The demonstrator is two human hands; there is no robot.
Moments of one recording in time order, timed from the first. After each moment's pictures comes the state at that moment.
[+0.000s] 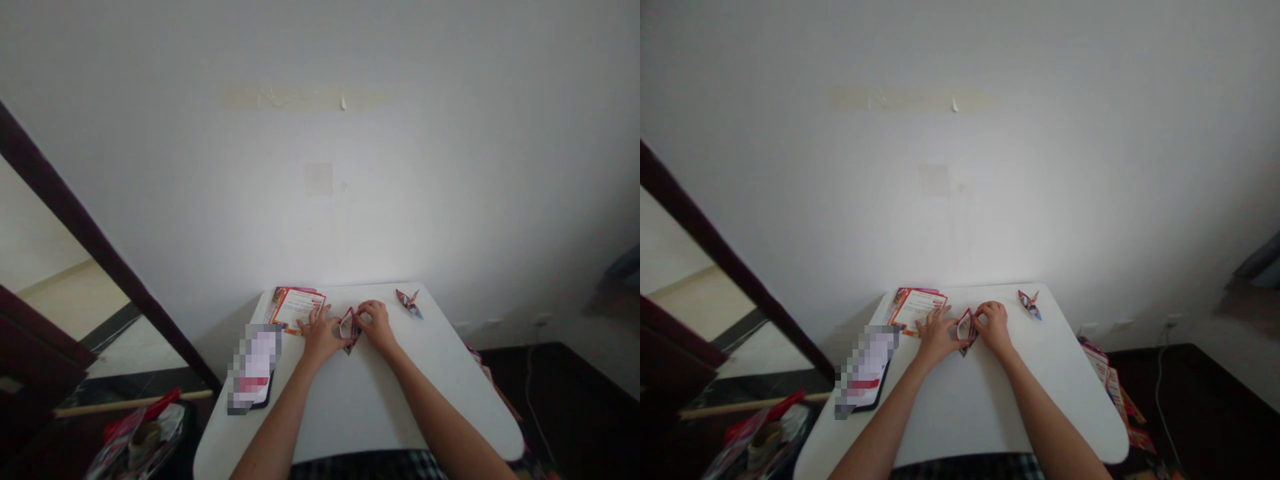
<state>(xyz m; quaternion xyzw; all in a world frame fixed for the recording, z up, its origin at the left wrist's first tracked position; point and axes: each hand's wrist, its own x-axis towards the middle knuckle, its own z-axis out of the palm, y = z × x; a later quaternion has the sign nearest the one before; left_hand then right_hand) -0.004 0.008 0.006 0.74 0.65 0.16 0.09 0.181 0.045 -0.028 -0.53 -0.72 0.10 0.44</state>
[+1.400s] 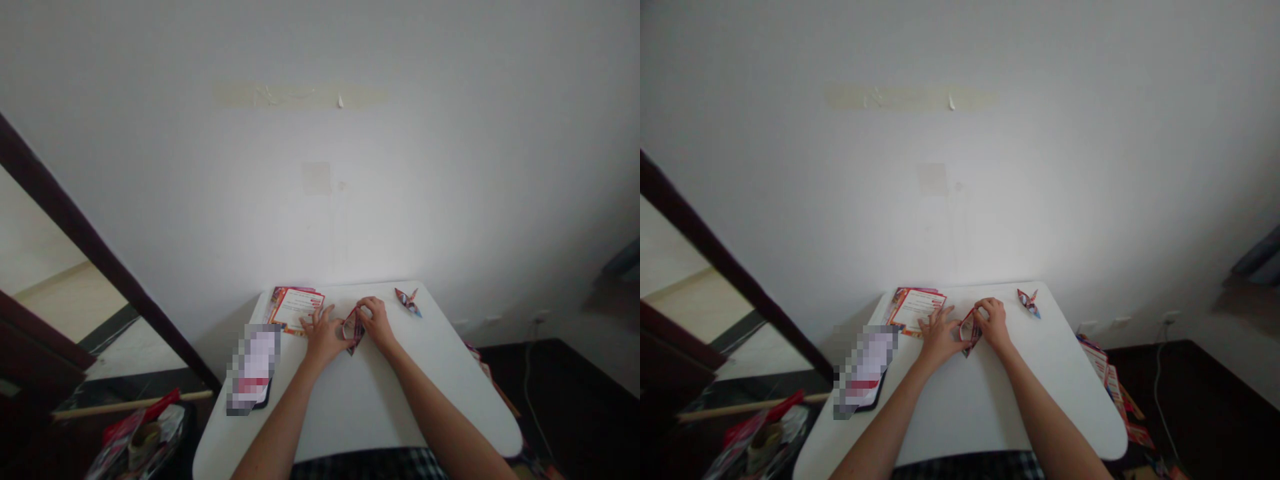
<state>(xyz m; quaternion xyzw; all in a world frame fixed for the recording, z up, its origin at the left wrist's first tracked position) 0.002 0.003 0.005 0.75 0.63 0.19 0.09 0.181 0.053 -0.030 -0.50 -0.70 0.11 0.49</state>
